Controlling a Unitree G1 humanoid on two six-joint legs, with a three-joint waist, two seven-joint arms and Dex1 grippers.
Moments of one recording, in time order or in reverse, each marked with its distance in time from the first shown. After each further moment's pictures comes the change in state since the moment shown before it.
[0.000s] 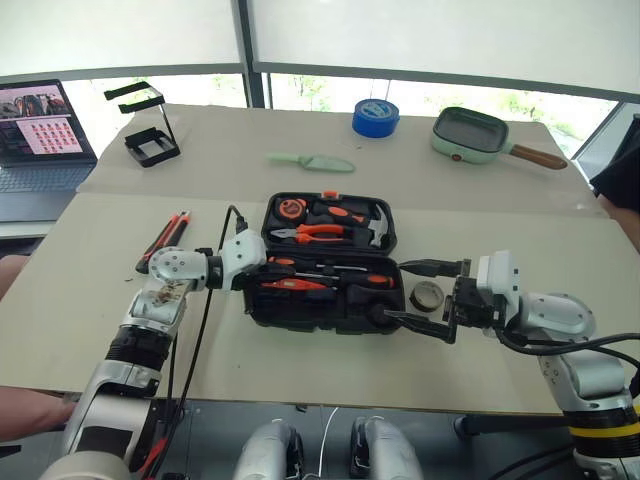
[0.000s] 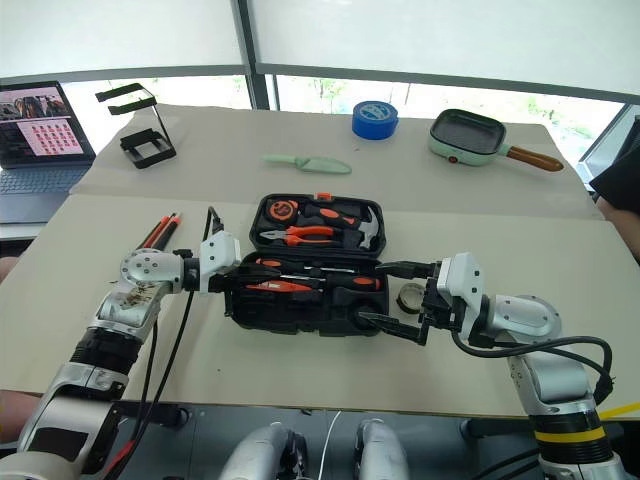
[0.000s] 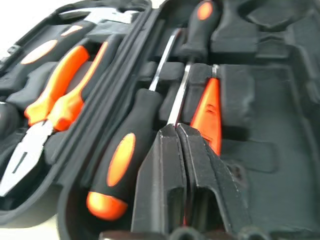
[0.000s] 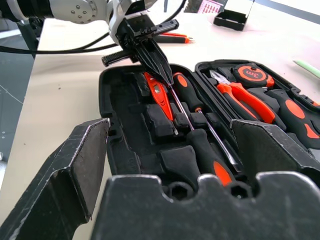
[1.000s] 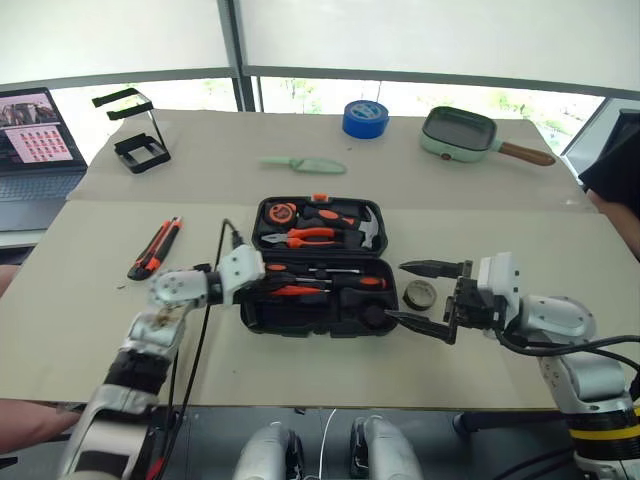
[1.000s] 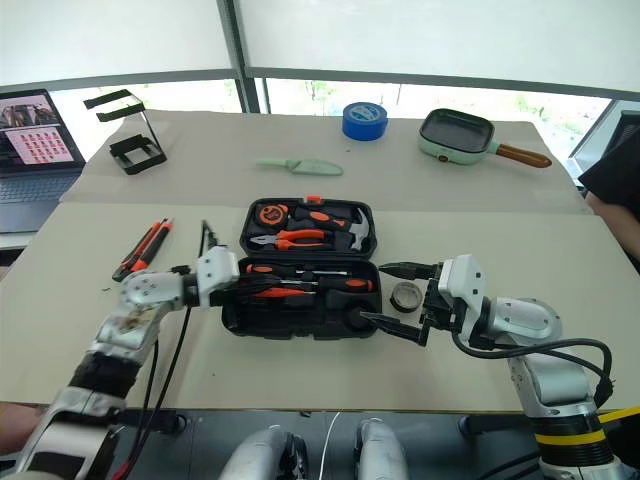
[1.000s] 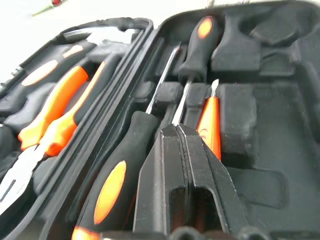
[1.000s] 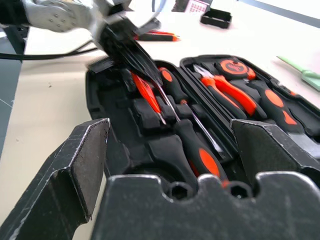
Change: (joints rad) left arm 0.190 0.051 0.063 -0.146 -0.057 -0.039 0.074; right arm 0.014 -0.003 -0.015 0.036 0.000 -0.016 -0.001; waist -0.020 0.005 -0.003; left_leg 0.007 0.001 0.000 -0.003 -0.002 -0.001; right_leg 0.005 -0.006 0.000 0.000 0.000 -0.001
